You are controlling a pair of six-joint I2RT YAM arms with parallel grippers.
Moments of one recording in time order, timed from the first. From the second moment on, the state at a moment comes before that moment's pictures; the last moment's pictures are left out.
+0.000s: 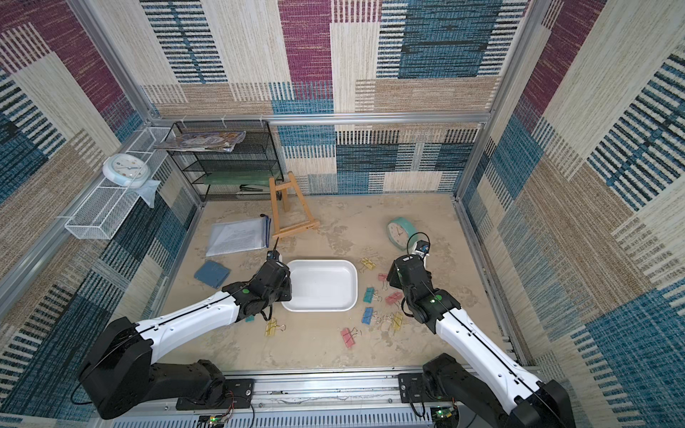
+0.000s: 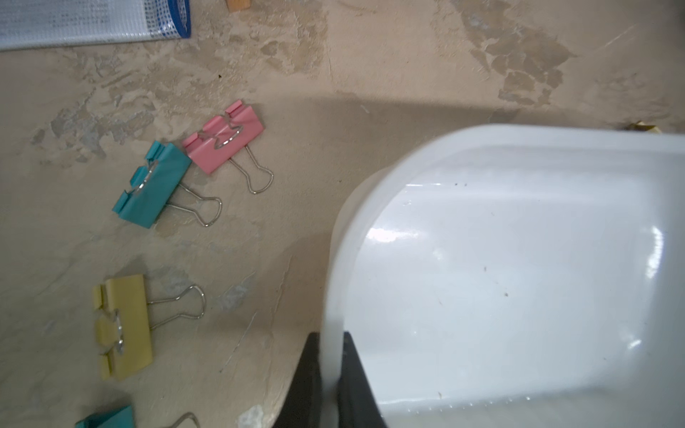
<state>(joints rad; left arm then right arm) -0.64 1.36 0.74 -0.35 -0.28 -0.59 0.43 0.95 0.62 -0.33 0.47 0.58</state>
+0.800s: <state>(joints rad) -0.57 1.08 0.78 -0.42 -0.64 -0.52 0.06 1.47 0.28 0.93 0.42 0.00</state>
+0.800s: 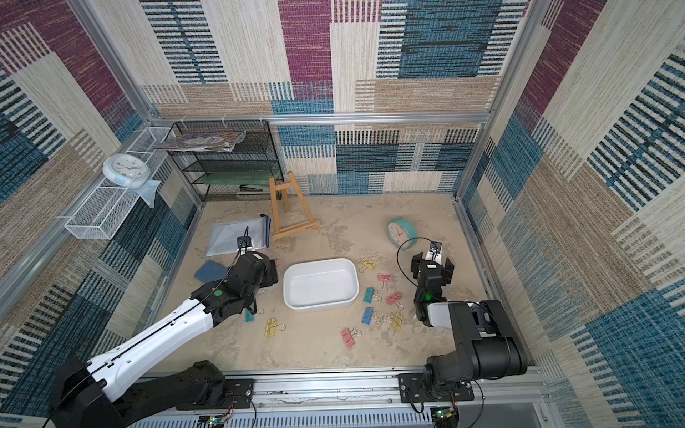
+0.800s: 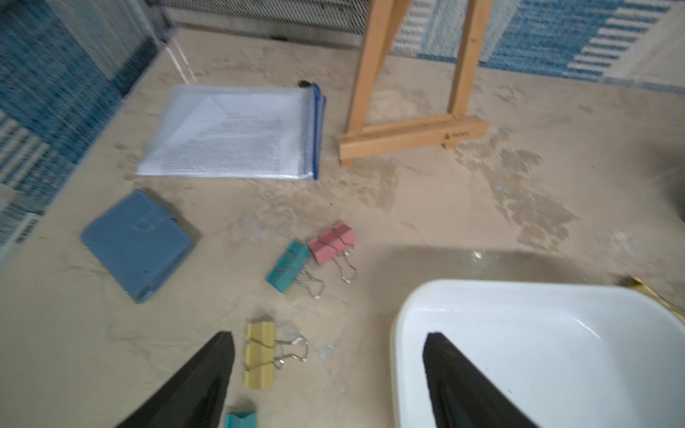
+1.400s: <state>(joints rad) -0.14 1.32 0.42 0.41 -0.72 -0.08 0.02 1.53 0.23 1.17 0.16 -0.03</state>
